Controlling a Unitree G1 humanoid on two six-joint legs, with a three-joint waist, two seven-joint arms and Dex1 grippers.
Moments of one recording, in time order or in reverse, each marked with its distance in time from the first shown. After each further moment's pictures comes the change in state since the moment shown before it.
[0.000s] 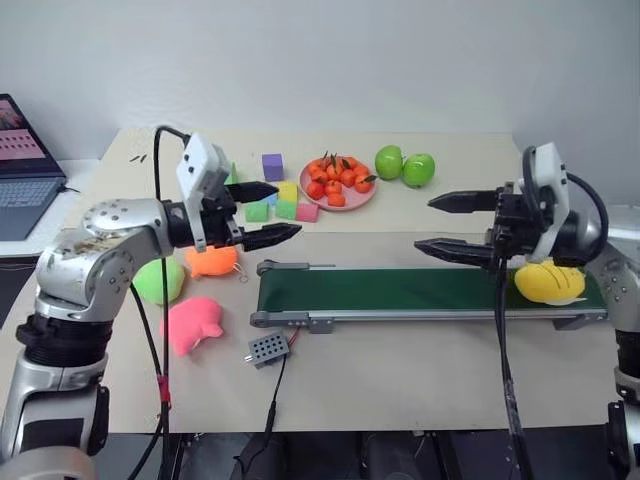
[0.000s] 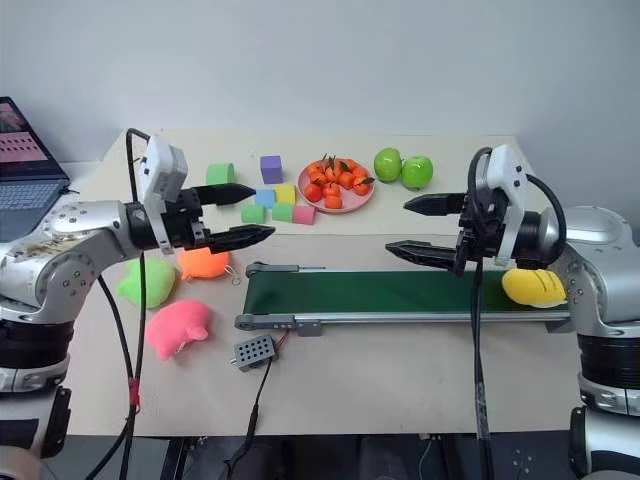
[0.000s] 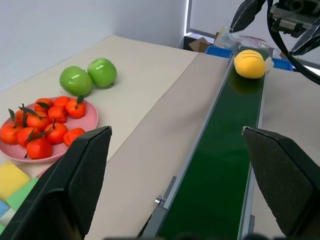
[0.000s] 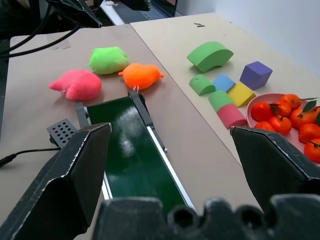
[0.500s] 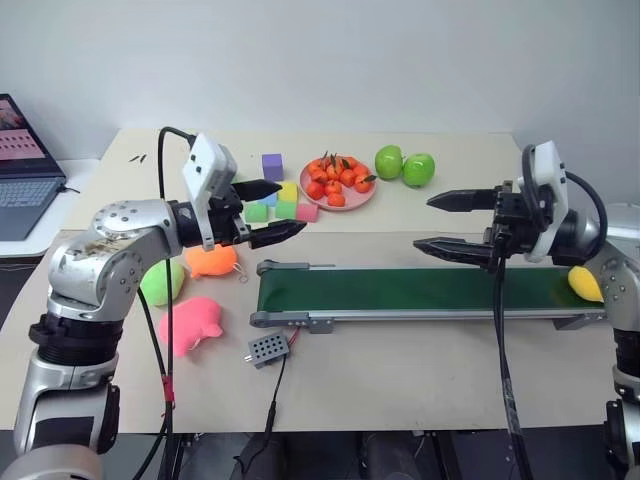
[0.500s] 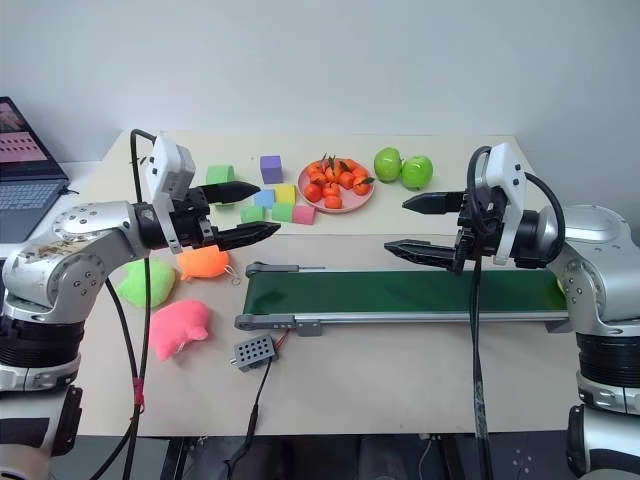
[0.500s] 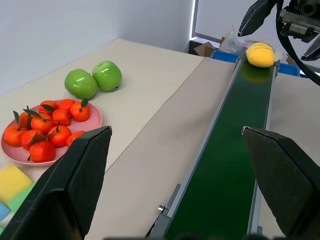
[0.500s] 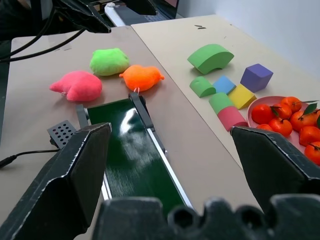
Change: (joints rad) left arm -0.010 -0.042 0.000 0.001 0.021 0.003 0.032; right arm -0.008 0.003 0.001 0.000 0.000 -0.001 0.001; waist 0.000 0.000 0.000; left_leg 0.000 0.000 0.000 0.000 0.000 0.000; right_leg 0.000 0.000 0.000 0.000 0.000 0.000
